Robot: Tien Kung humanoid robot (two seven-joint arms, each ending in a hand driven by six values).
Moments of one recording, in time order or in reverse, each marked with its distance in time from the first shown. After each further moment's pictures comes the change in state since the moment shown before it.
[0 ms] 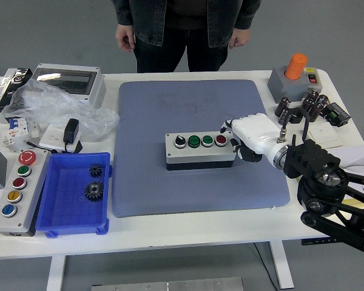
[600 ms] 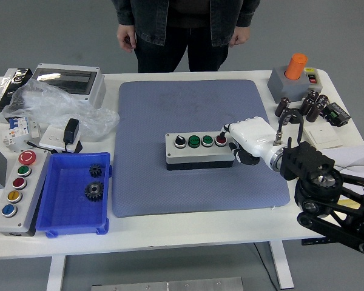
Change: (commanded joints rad) left arm 0.008 -0.009 0.007 0.001 -0.005 0.003 -0.003; right arm 0.015 0.015 -0.030 -0.018 0.005 -0.010 0.006
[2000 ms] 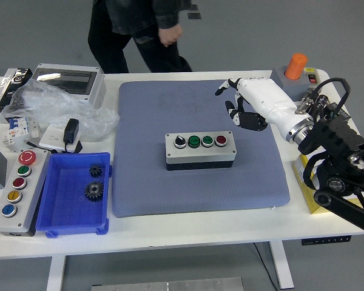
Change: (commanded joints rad) left arm 0.001 0.008 0.006 0.001 0.001 -0.001 0.001; right arm -0.039 -0.066 0.249 0.121 0.205 -0.183 0.179
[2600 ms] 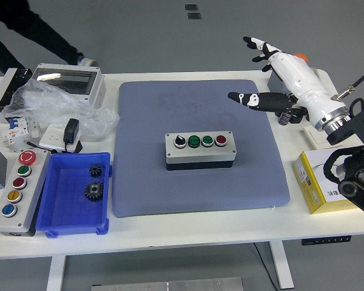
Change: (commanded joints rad) left arm -0.006 0.018 -0.019 -0.001 0.022 -0.009 0.016; right arm -0.204 -0.043 0.277 0.042 0.082 -0.080 0.140
